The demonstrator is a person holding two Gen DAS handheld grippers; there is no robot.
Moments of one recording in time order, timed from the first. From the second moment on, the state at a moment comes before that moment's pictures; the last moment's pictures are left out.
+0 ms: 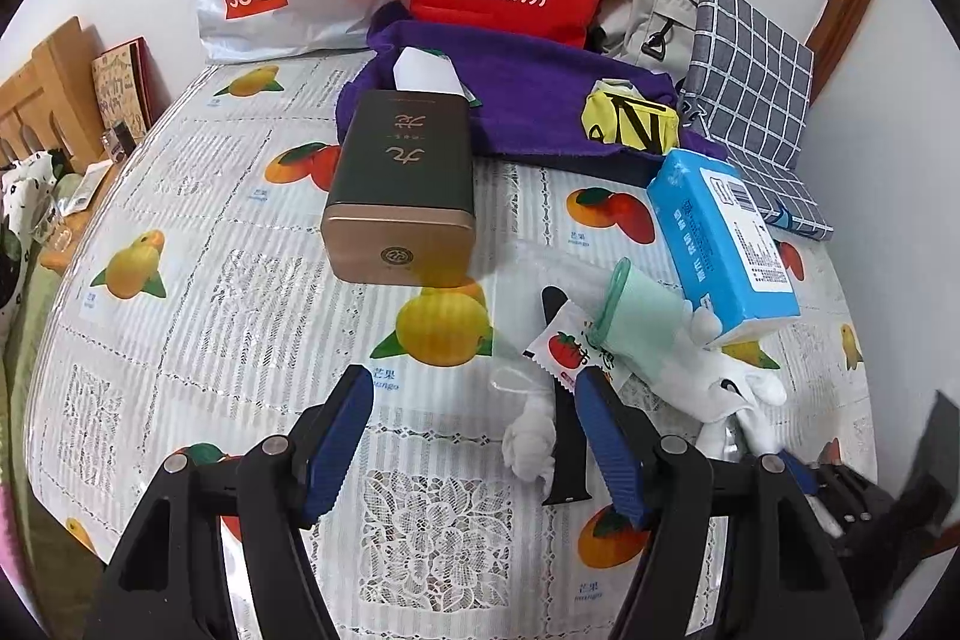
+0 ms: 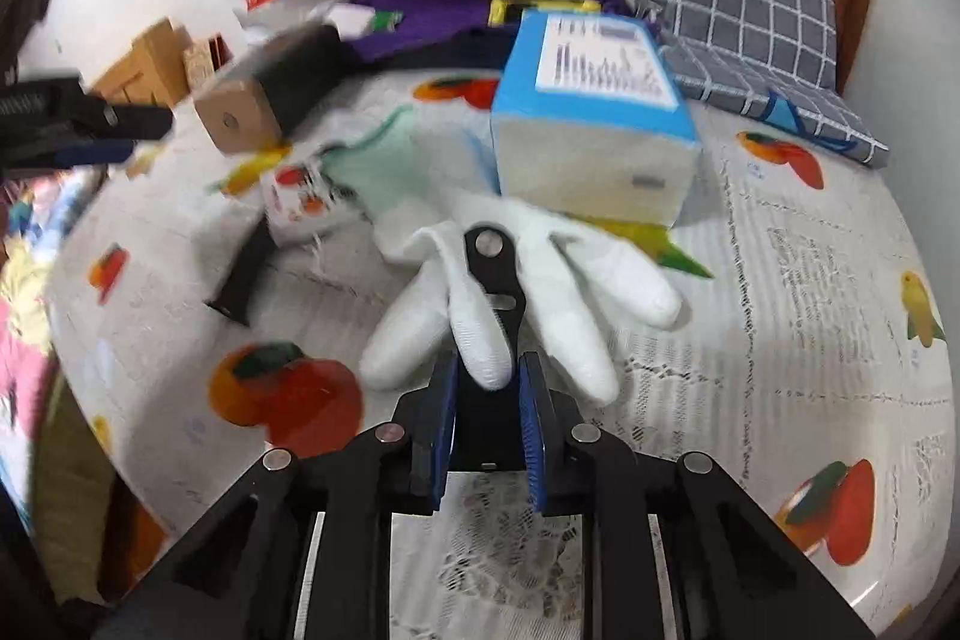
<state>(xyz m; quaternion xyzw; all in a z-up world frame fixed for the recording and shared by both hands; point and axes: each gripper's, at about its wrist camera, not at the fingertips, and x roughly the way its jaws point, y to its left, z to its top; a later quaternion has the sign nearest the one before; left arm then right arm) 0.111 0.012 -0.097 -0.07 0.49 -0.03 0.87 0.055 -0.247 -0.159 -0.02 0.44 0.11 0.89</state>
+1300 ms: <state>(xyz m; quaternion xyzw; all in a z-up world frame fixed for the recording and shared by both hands) 0.108 -0.016 -0.160 -0.03 0.55 -0.04 0.84 0.083 -0.272 -0.103 0.04 0.38 0.08 0.92</state>
